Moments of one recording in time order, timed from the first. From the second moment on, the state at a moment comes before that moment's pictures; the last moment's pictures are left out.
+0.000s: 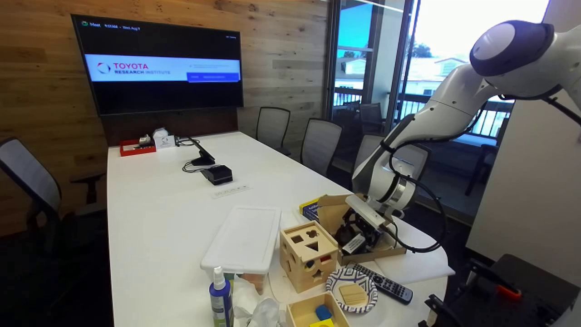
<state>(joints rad) -0.61 0.87 0.46 -2.20 0.56 3.16 0.61</state>
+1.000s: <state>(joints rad) -0.05 0.17 0.03 -2.53 0.45 2.82 0.66</state>
